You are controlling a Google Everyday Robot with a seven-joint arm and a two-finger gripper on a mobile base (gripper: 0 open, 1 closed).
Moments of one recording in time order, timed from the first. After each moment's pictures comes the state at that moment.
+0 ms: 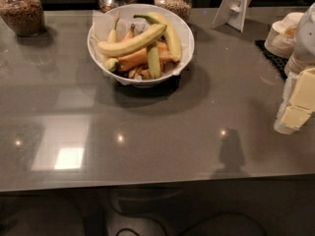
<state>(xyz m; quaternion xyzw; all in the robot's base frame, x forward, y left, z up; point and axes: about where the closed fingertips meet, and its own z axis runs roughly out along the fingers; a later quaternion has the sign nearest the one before) 0.438 -0.217 0.976 -0.60 0.78 -0.03 0.16</state>
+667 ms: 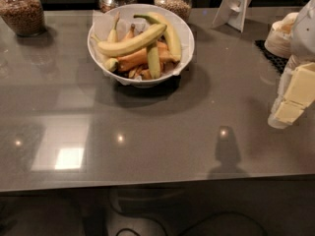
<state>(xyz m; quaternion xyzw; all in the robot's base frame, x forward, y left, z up) 0.447 -0.208 0.980 -0.61 0.77 -0.03 0.18</state>
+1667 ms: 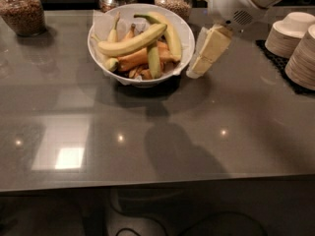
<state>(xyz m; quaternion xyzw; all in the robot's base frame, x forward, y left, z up) 0.559 -0.075 1.010 -0.68 0.64 0.01 0.37</state>
